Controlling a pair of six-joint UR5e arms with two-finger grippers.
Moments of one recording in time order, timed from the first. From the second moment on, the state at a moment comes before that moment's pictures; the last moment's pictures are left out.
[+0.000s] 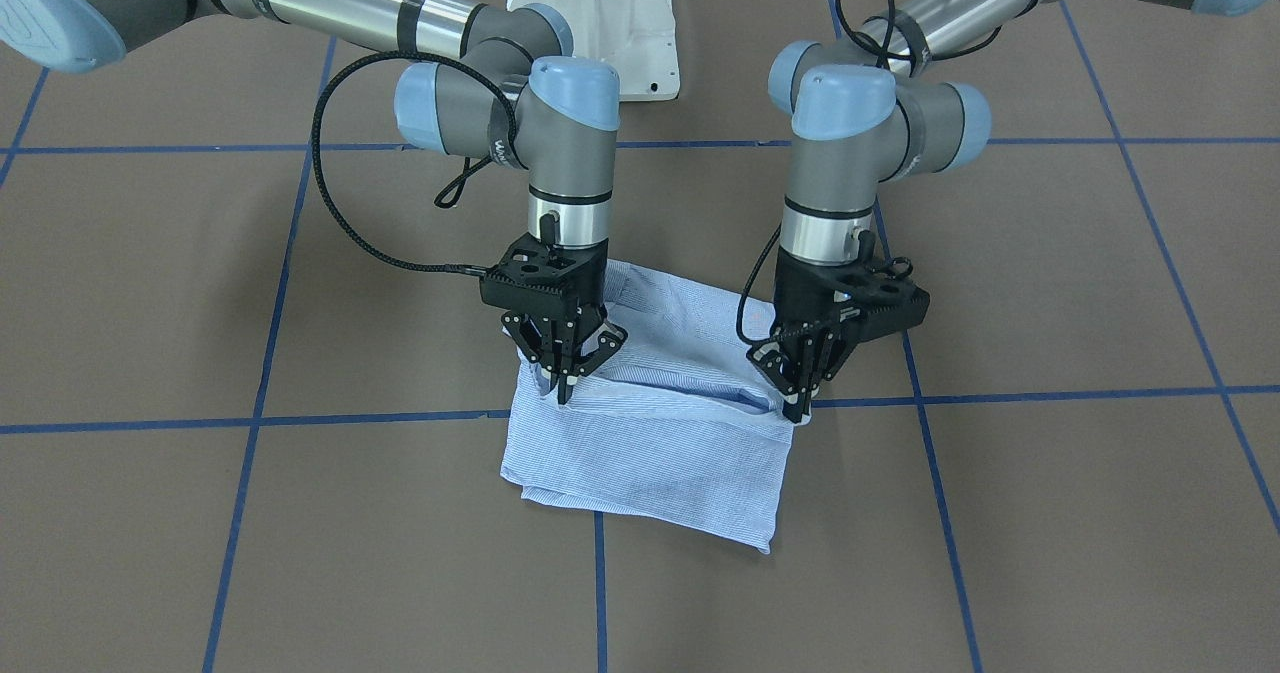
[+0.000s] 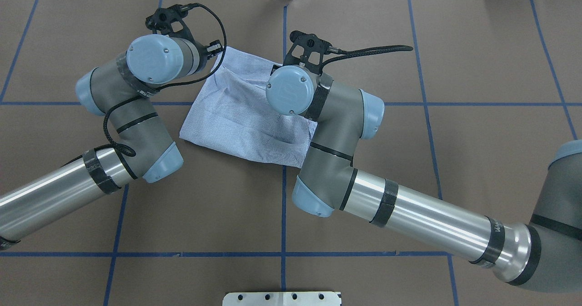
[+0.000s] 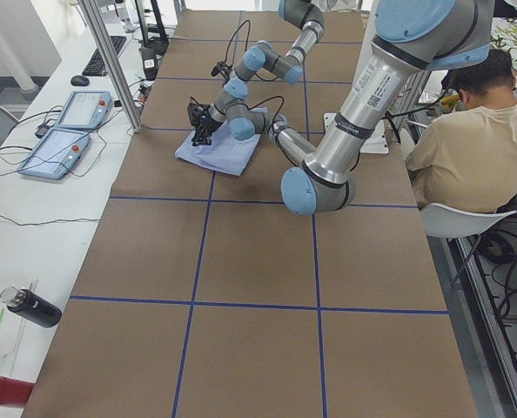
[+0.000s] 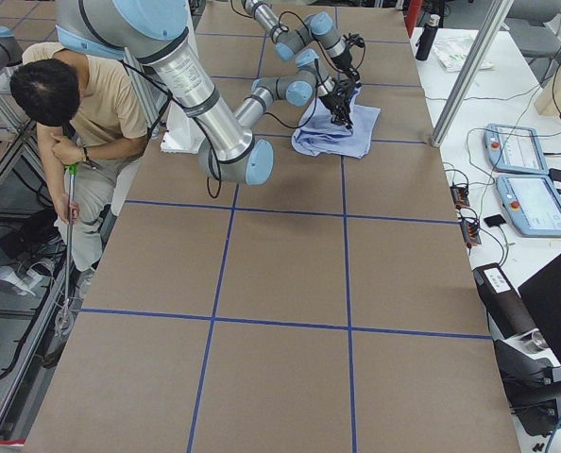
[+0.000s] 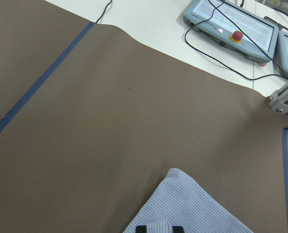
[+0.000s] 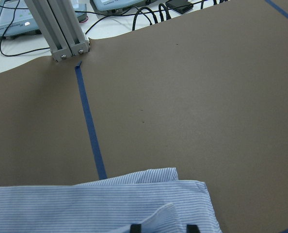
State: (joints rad) left arm -0.73 -2.24 -1.39 -2.09 -1.51 -1.43; right arm 0.55 -0.69 1.35 -1.41 1.33 1.55
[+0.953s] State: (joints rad) left arm -0.92 -2.01 -1.61 -2.12 -1.92 -0.85; right arm 0.66 -0.76 1.54 -1.46 1.69 1.37
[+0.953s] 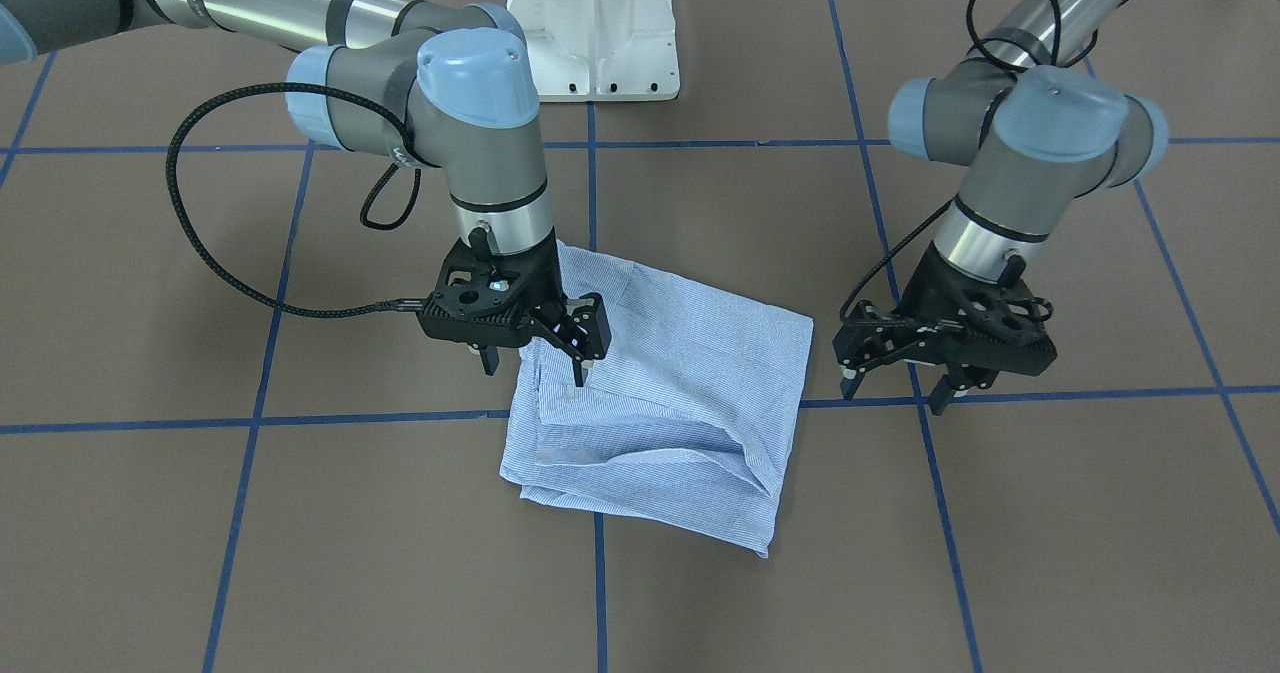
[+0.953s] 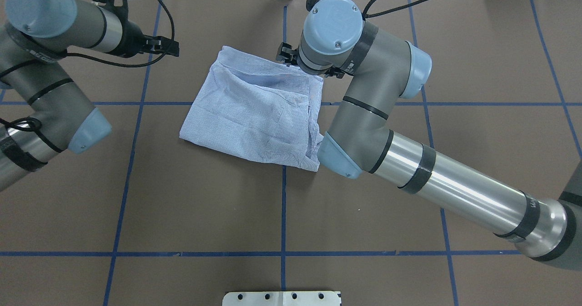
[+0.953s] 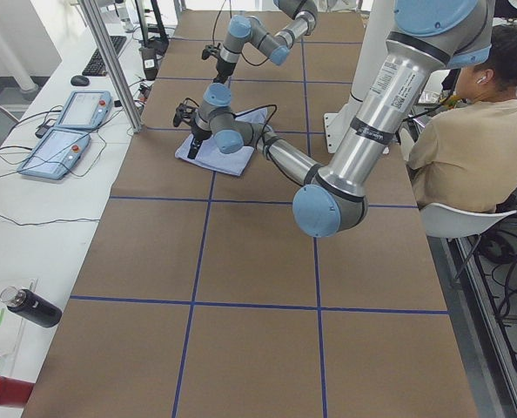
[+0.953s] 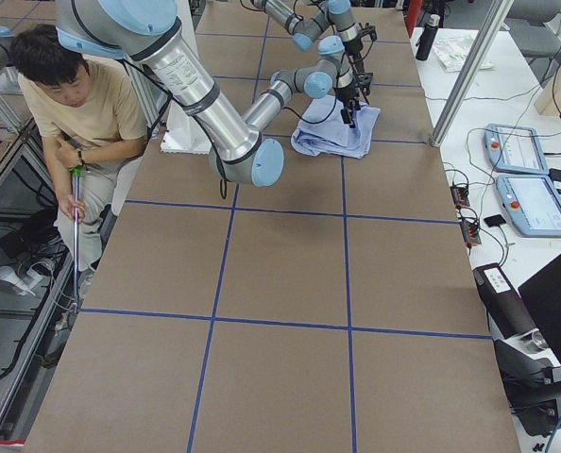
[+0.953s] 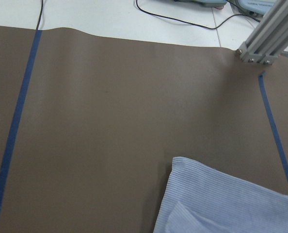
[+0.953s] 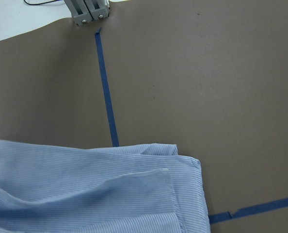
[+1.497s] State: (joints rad) left arm -1.13 -1.81 -1.68 -2.12 -2.04 -0.41; right arm 0.66 -0.90 1.90 -1.75 1.75 1.25
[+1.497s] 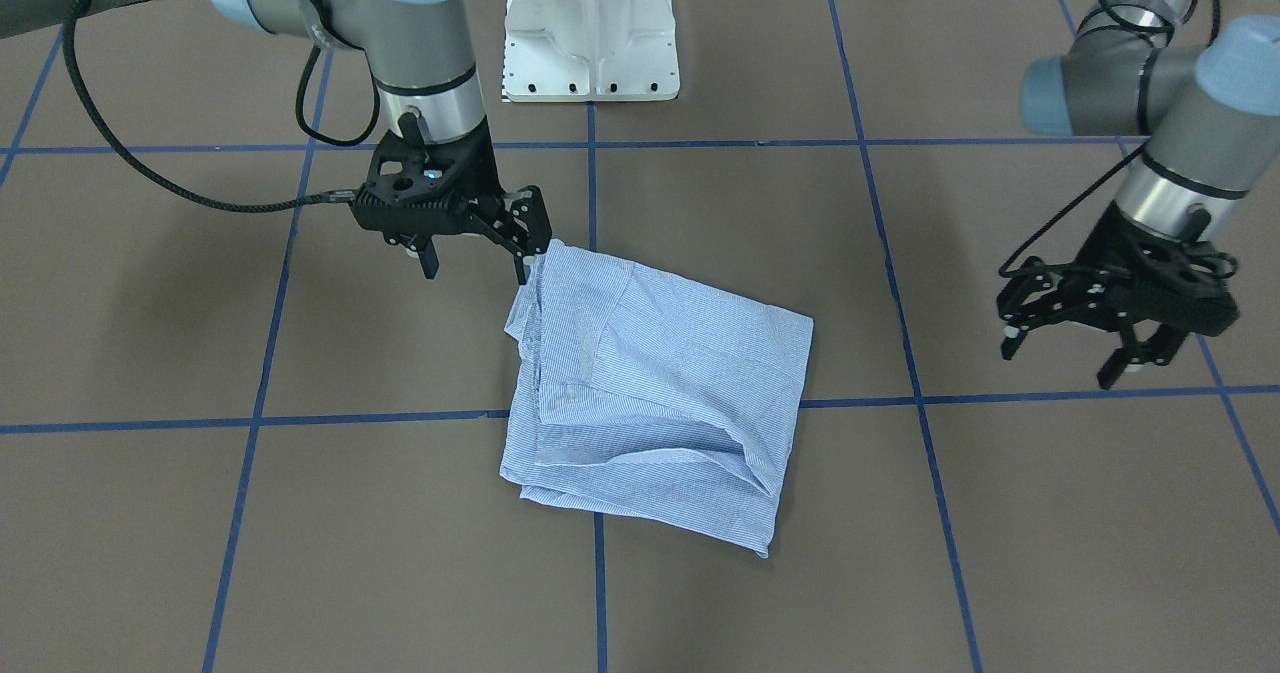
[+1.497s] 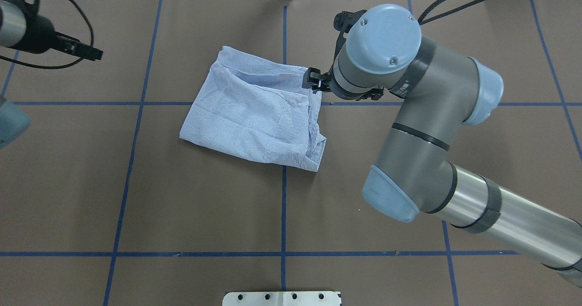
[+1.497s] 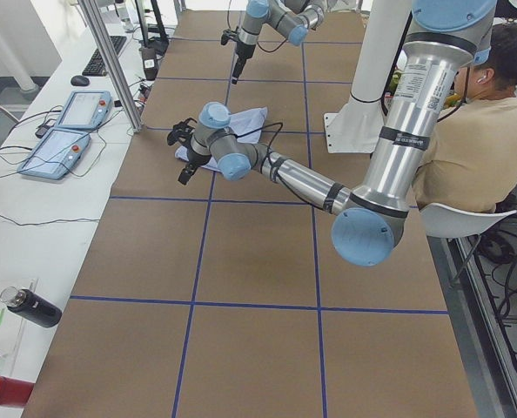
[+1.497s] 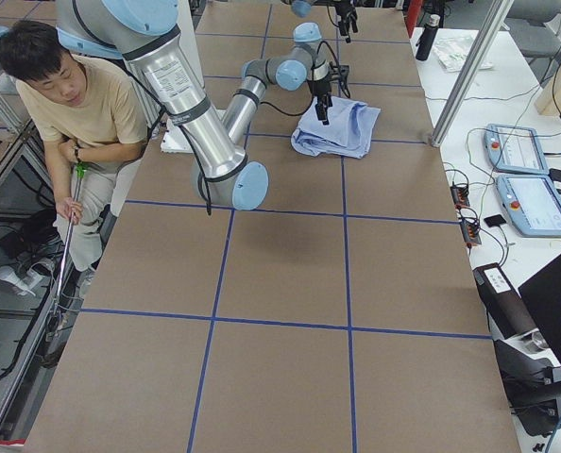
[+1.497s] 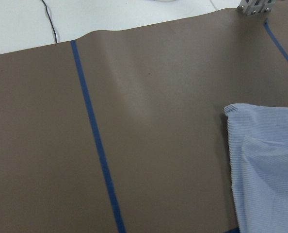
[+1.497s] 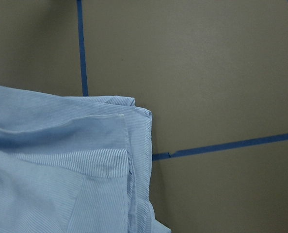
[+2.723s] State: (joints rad) left arm -1.66 -1.52 -1.64 -1.84 -2.21 0.15; right arm 1.41 -1.57 2.04 -1.85 2.28 0.04
